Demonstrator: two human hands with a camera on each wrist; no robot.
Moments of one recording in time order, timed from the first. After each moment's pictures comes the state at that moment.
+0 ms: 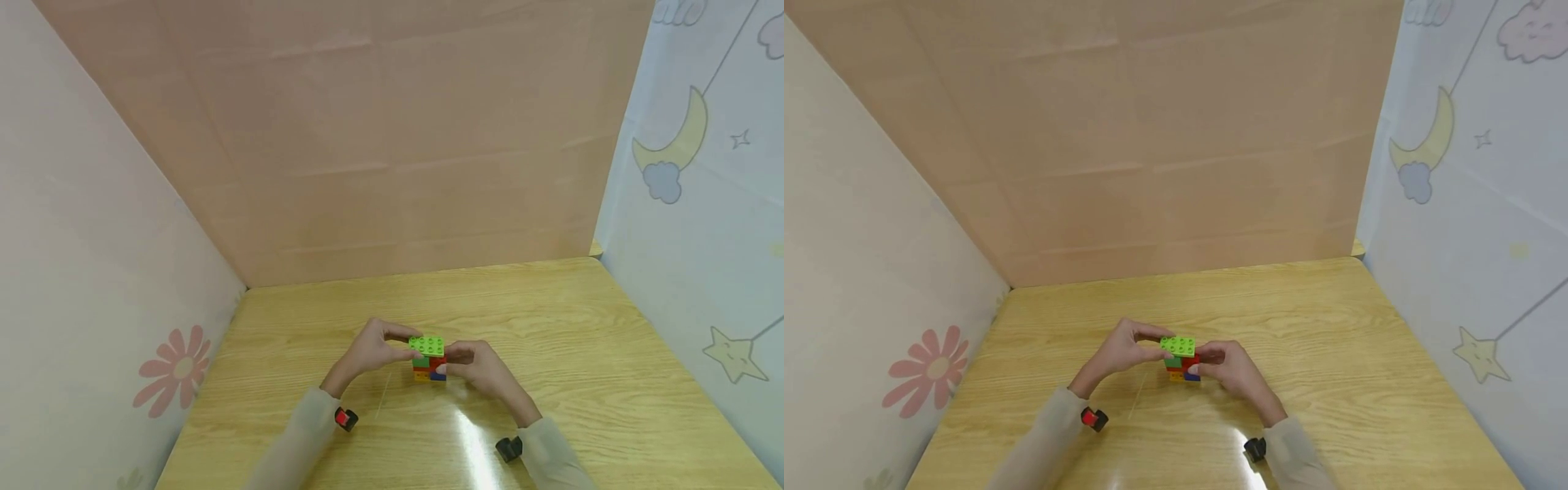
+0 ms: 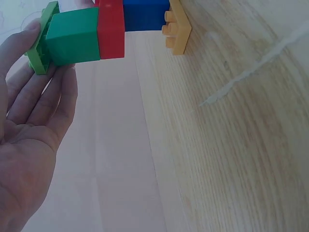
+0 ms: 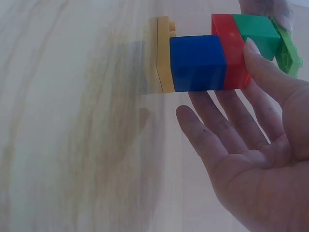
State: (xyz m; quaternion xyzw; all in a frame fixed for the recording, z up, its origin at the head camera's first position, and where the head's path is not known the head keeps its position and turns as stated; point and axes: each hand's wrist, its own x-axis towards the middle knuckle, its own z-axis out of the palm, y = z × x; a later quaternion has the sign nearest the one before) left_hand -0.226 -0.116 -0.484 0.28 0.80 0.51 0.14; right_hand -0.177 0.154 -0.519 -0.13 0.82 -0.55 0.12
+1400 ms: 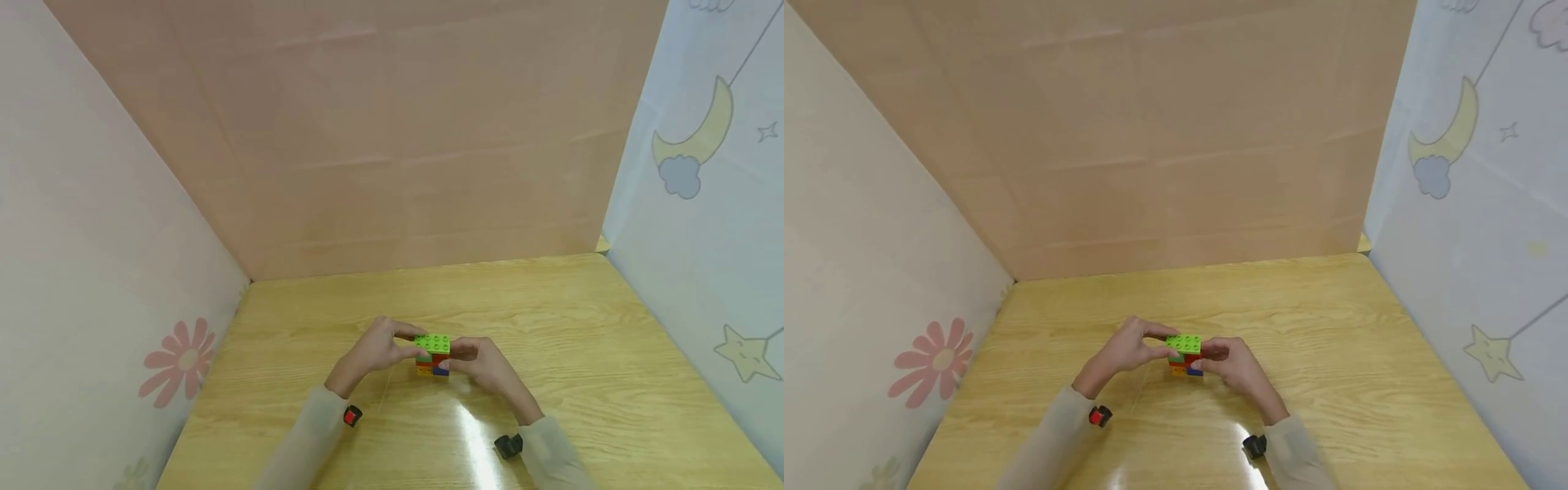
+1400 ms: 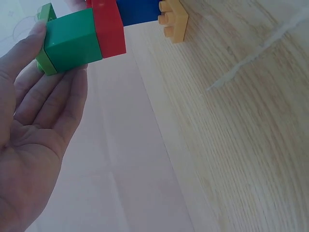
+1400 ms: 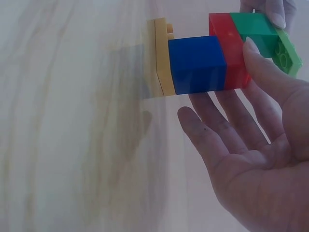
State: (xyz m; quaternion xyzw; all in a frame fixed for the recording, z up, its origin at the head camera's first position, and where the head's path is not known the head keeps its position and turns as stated) left_hand -0.216 -0.104 -0.475 0.32 0.87 0.37 0.09; right_hand -0.177 0.156 -0.531 -0.12 0.81 -0.56 0.11
